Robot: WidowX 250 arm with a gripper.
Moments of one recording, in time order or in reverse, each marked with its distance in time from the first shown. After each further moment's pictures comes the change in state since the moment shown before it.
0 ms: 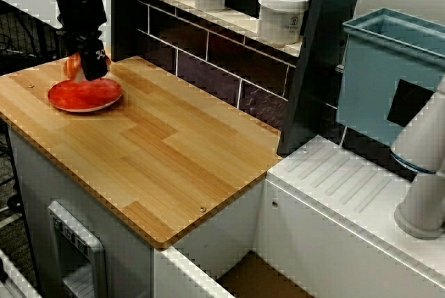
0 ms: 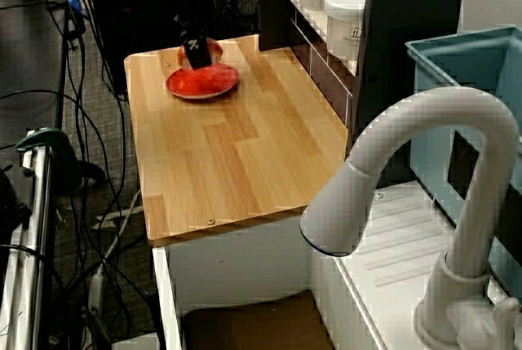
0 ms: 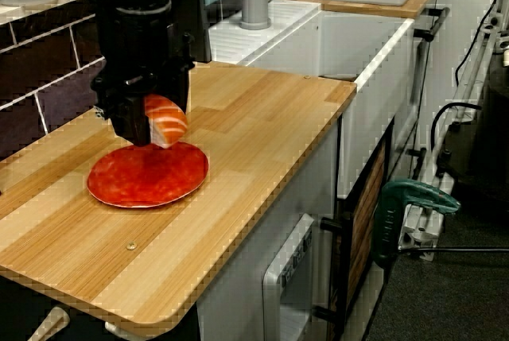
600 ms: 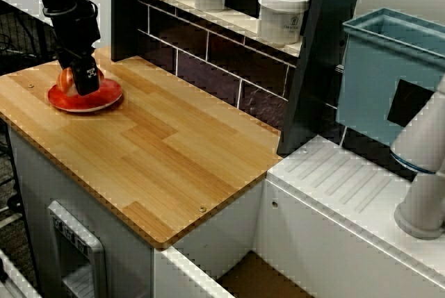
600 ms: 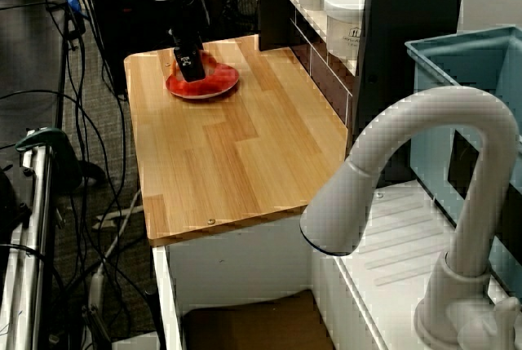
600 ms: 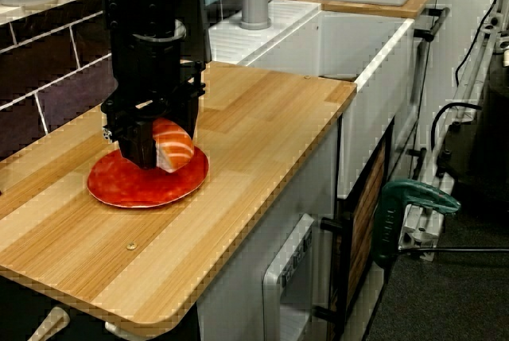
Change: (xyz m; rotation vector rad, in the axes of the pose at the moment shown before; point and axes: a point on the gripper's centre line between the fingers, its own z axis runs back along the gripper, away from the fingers) arm -0.010 0.004 -0.017 0.057 -0.008 -0.042
